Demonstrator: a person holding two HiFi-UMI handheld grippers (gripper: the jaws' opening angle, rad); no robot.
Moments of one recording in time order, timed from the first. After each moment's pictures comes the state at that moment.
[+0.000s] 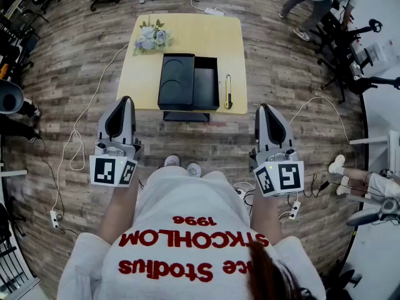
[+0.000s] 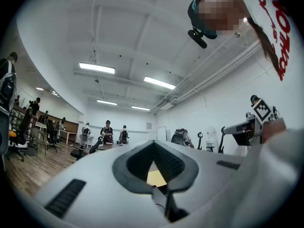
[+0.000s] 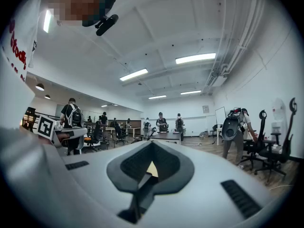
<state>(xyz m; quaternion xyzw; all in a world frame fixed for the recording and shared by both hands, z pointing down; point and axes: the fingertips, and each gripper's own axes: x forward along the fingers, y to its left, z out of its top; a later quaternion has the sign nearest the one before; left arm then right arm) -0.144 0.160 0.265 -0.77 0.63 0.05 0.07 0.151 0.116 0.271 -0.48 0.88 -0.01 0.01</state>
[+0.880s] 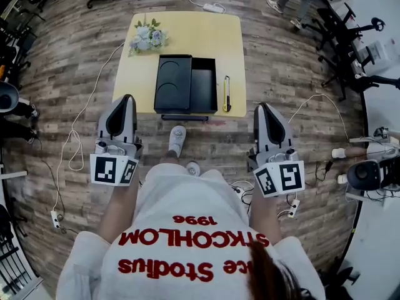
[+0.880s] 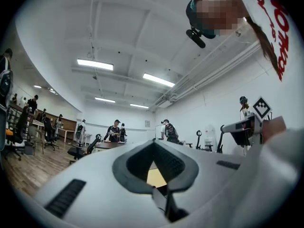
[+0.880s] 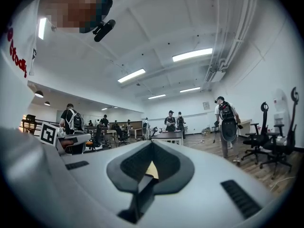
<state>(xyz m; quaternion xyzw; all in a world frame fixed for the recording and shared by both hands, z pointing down) -0.133 0.133 0.276 -0.78 0.62 0.04 0.06 0.152 0.097 0.277 -0.47 0.88 -0.04 0.03</state>
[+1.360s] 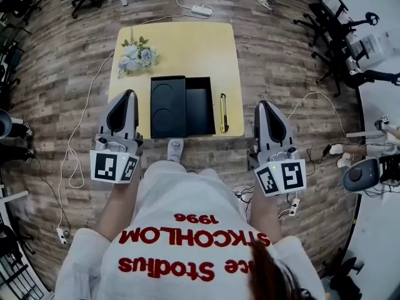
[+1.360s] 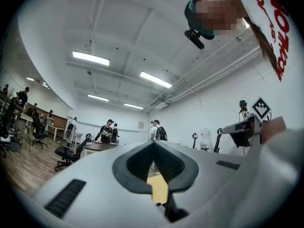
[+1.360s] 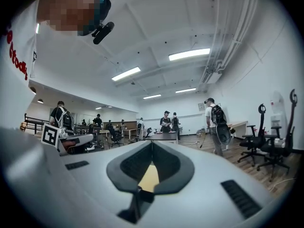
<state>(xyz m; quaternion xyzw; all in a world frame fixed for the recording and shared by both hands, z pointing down) -0.143 0.025 0.273 -0.81 0.58 0.05 0.06 0.138 0.014 0.270 -0.50 0.87 -0.04 0.03</state>
